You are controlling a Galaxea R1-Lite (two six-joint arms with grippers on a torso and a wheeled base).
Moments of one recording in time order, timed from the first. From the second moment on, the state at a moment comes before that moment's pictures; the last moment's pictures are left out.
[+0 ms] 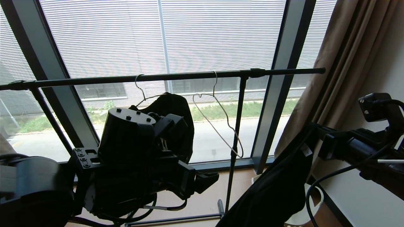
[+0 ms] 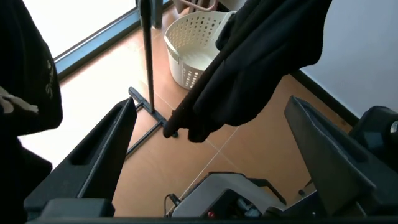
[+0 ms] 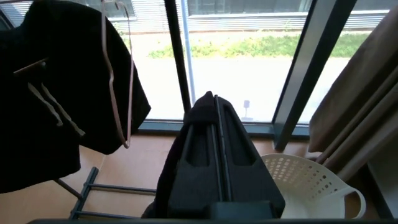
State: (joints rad) left arm -0.75 1.64 -0.82 -0.29 -0.08 -0.15; right arm 0.41 1.40 -0.46 -0.78 -0.23 0.14
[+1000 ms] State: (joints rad) left arm -0.73 2.10 -1.41 -0.29 -0.03 -0.15; right arm 0.42 1.40 -0.47 -0.78 -0.23 0.14
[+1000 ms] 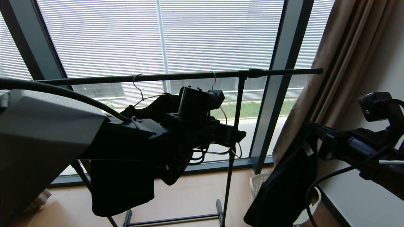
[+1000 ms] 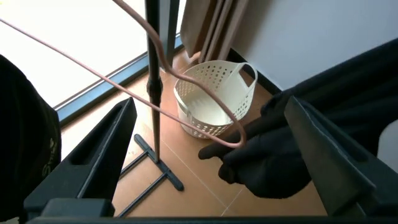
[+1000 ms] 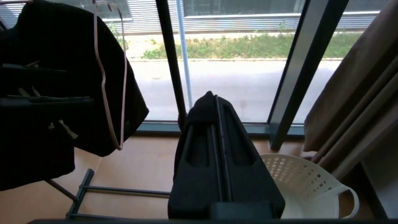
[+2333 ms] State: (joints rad) left arm -0.70 2.19 -1.53 -0.28 0.25 -0.11; right arm 0.43 1.39 -0.47 -0.78 -0.23 0.14
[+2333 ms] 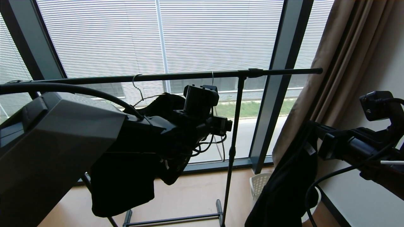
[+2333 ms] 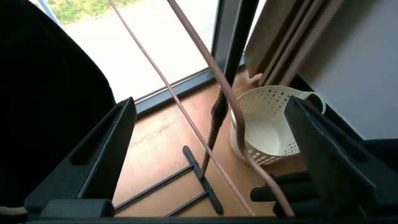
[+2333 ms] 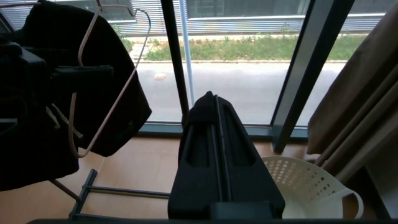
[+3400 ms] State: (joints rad) left arm -0.67 2.23 -1.54 -0.25 0.36 -0.07; right arm 0.44 1.39 -0.47 -0.78 -0.23 0.14
